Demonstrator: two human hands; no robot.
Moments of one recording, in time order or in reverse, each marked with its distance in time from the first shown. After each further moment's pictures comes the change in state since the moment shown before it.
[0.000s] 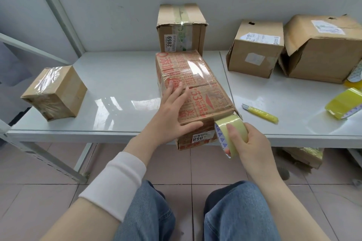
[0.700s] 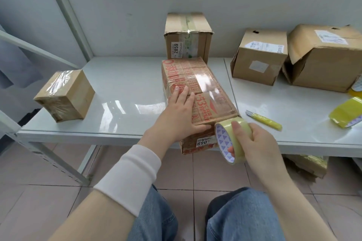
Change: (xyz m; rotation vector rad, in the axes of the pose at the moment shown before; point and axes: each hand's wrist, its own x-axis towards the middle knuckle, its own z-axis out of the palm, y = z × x) left_hand 0.017 0.025 -0.016 0.320 -0.247 -0.216; right_hand -0.002 -0.026 -0.005 0.010 -0.004 -0.009
